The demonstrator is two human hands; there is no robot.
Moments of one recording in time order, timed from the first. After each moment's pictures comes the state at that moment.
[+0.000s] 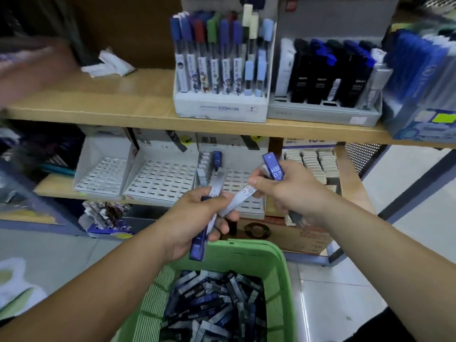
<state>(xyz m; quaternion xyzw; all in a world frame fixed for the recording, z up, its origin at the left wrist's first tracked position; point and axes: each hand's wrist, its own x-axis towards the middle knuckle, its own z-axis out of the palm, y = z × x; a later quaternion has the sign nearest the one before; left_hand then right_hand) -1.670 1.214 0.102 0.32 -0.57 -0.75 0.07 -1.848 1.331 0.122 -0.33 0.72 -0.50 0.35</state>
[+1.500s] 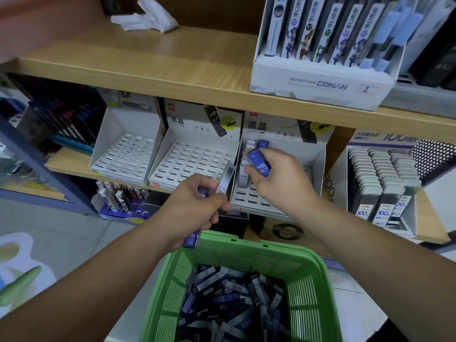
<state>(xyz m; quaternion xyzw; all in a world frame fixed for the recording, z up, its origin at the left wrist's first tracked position) -1.622 1.116 0.048 0.42 -0.60 -0.67 0.14 -1.808 1.196 0.043 -0.49 0.78 -0.36 0.09</state>
